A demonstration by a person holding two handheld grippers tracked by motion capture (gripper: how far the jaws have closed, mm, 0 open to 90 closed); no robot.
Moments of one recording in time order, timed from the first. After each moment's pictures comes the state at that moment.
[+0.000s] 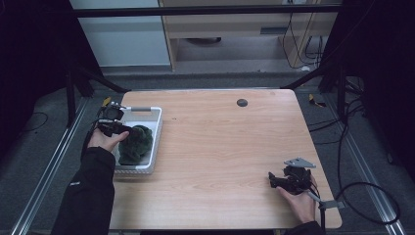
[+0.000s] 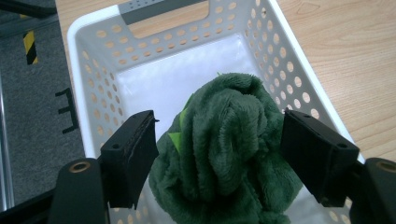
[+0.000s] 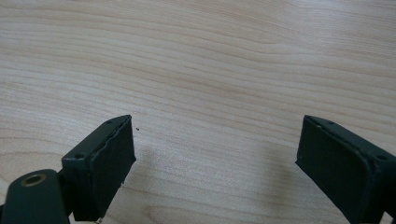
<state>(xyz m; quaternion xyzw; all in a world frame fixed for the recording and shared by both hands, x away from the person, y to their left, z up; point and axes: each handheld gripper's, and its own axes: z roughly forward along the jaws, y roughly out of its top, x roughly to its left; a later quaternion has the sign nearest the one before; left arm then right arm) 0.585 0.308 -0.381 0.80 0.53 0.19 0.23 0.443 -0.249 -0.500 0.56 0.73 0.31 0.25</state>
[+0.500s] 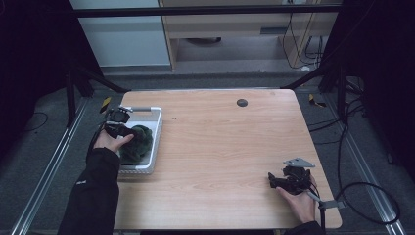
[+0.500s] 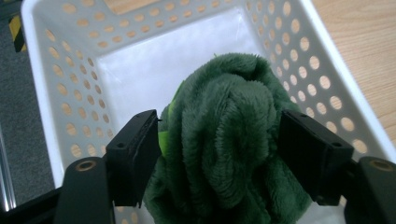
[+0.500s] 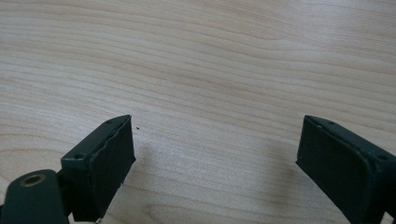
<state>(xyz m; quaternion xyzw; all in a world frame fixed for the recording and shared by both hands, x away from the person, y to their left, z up) 0.595 0.303 -0.405 0.81 0.53 0.16 0.20 0.444 -0.249 -0.502 0.56 0.73 0.30 0.25</state>
